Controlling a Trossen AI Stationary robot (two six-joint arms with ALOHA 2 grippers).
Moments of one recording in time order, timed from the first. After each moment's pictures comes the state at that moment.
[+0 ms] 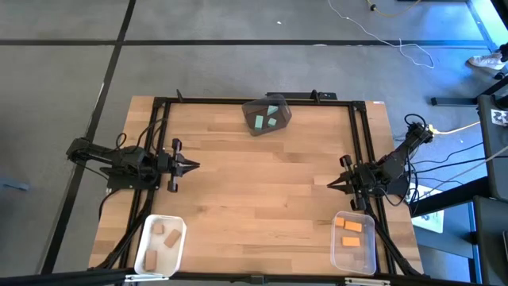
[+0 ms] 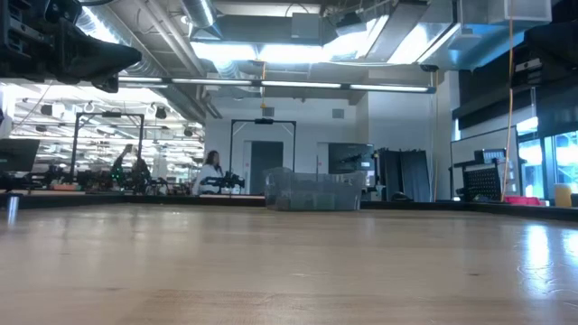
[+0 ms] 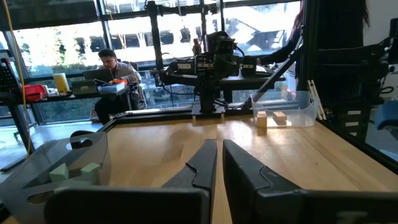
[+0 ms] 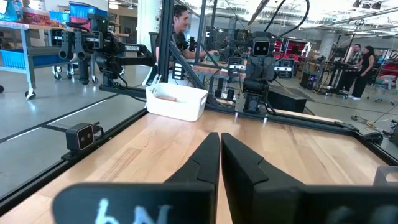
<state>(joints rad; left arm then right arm) -0.24 0.00 0.01 0.14 -0.28 0.11 0.74 0.01 0.01 0.07 0.53 -0.14</state>
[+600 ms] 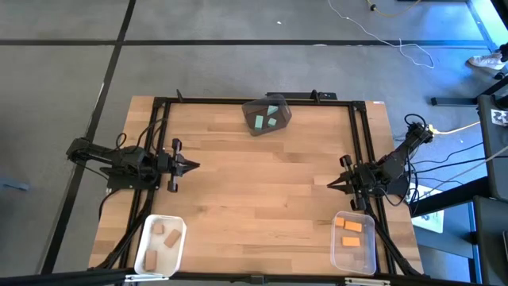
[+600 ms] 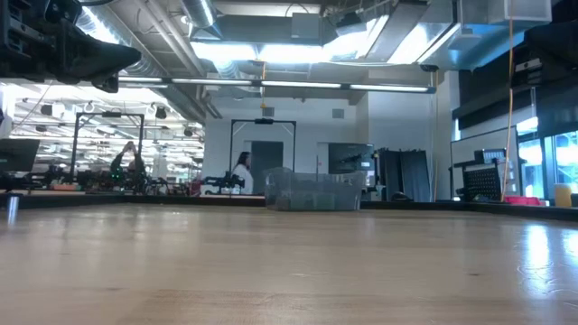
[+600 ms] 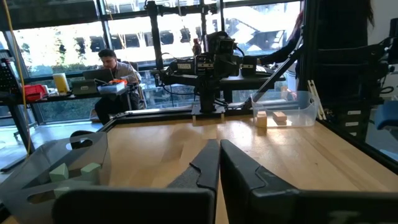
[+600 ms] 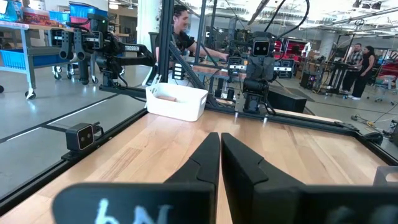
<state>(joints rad) -0.24 0.00 0.01 0.14 -0.28 0.11 0.74 0.01 0.01 0.07 0.53 -0.14</state>
